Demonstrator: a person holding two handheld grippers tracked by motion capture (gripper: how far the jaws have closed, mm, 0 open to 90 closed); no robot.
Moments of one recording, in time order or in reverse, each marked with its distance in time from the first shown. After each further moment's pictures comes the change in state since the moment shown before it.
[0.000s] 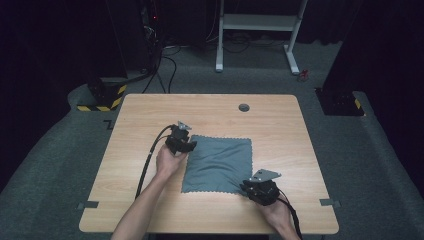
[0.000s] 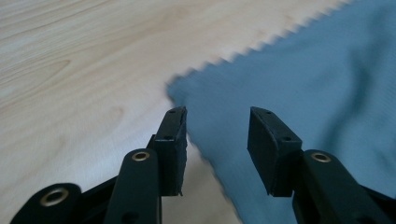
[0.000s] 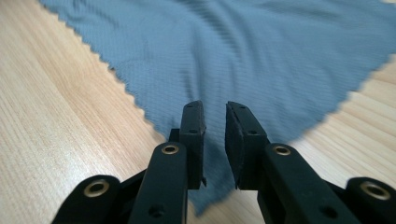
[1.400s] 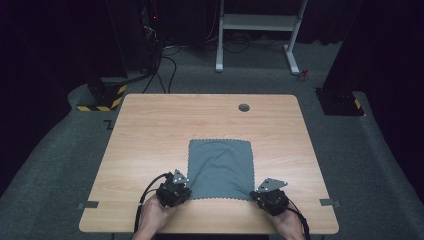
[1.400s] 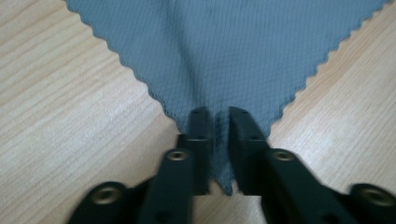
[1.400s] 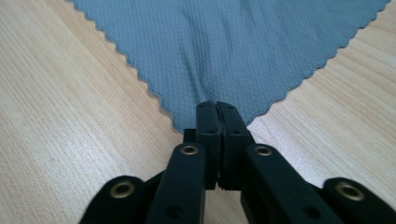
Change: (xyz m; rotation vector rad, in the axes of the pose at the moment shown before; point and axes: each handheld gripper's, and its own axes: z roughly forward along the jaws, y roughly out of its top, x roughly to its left) left arm -0.080 -0.095 -0.067 0.119 -0.145 0.065; right arm 0.006 -0.021 -0.023 0.094 -0.020 -0.034
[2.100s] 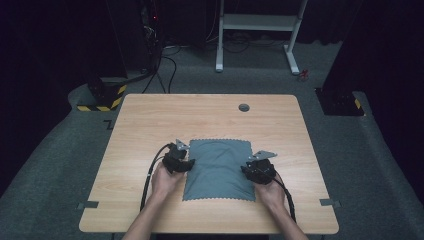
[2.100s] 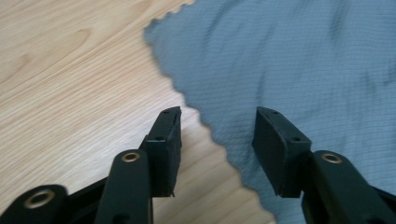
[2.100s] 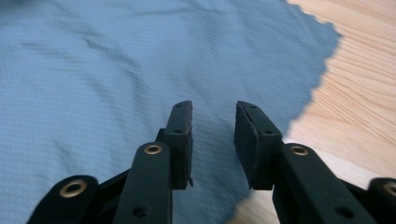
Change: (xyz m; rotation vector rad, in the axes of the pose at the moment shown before) left arm 0.075 0.055 0.049 -0.088 0.153 -0.091; right arm -0.052 0.050 0.057 -0.057 -0.087 0.158
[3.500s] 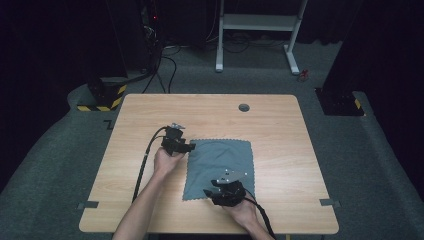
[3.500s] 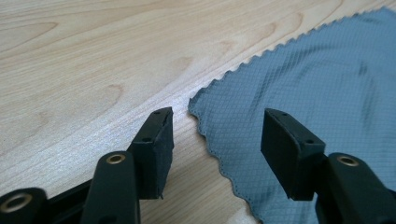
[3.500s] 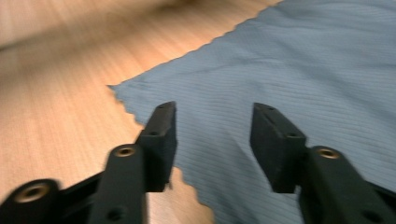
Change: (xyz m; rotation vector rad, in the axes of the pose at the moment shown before) left arm 0.044 0.039 0.026 -0.018 -0.101 -0.130; right arm 0.113 0.003 0.007 -0.114 0.309 -0.136
